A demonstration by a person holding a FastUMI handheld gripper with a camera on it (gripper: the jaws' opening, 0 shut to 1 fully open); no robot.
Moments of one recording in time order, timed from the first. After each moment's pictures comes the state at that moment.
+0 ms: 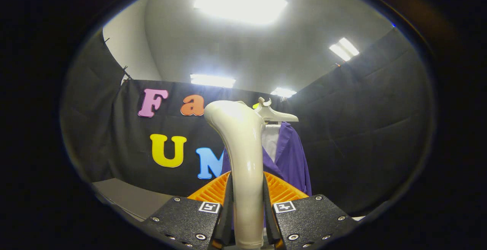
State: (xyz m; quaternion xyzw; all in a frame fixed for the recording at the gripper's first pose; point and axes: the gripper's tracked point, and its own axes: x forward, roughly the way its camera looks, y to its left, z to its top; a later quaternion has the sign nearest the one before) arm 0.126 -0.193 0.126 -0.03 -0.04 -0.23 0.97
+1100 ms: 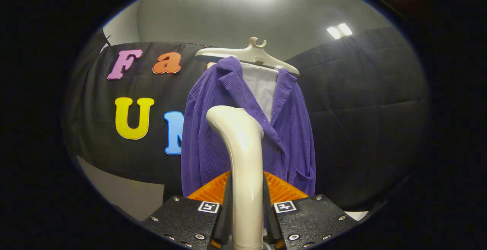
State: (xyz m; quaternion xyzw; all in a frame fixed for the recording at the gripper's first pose) arm 0.252 -0.288 -0.026 -0.03 0.08 -0.29 0.95
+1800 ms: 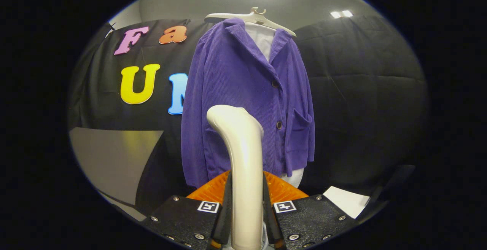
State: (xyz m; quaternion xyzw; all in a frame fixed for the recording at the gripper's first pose) arm 0.169 -0.258 -0.161 0.00 0.18 -0.27 0.94
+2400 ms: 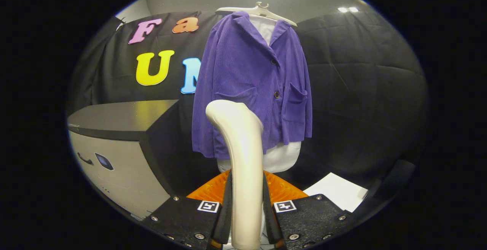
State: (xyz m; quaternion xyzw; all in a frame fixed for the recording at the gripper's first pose) arm 0.090 -0.233 -0.171 -0.01 0.21 -0.24 0.95
